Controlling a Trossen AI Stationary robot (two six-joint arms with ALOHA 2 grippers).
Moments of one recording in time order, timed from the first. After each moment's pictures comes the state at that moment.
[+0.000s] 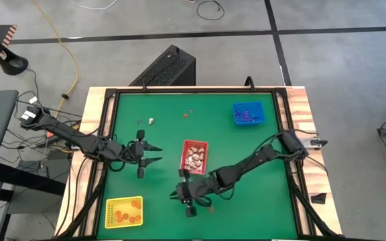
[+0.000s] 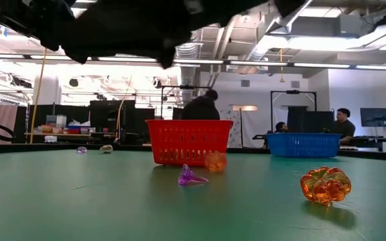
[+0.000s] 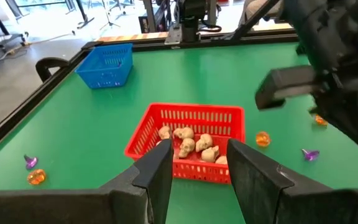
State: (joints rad) left arm -0.36 0.84 0.36 0.27 -0.46 -0.02; right arm 0.41 2.06 1.40 0.27 0.18 0.09
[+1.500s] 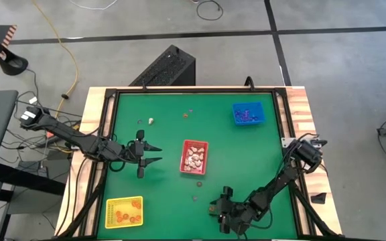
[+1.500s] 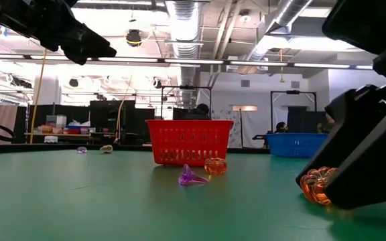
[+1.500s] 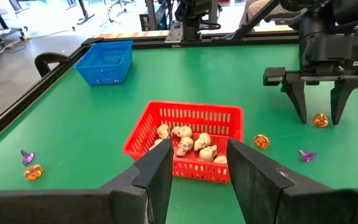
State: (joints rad) left arm -0.36 0.84 0.36 0.26 -0.46 -0.05; right arm 0.78 2.00 1.01 0.14 0.65 0.77
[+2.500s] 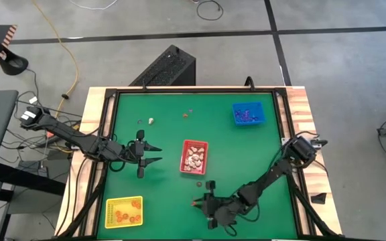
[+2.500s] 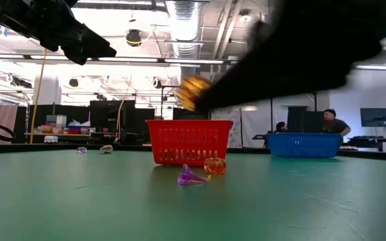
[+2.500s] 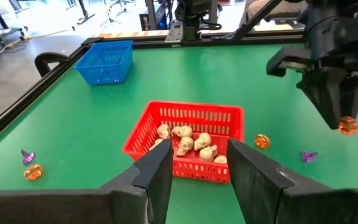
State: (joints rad) left arm -0.36 0.84 0.36 0.26 -0.46 -0.05; right arm 0.66 1.99 1.14 0.25 0.65 0.17
